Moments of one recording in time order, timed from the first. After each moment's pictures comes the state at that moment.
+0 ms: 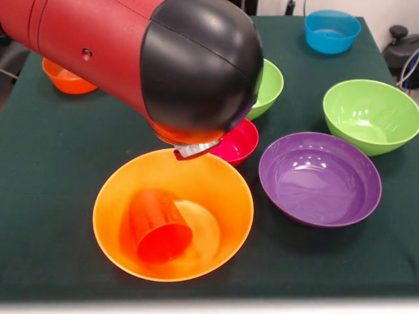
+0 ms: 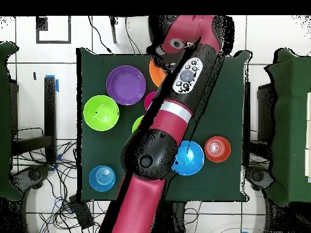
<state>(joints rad) -0.35 0.35 -1.69 0.14 1.32 1.78 2.40</state>
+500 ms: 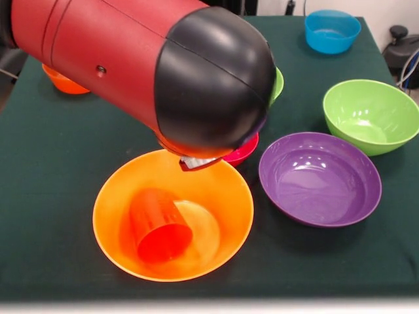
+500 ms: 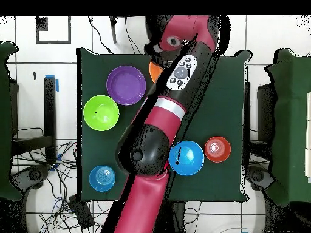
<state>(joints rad) -0.37 0.37 -1.85 0.14 1.47 1.78 2.40</state>
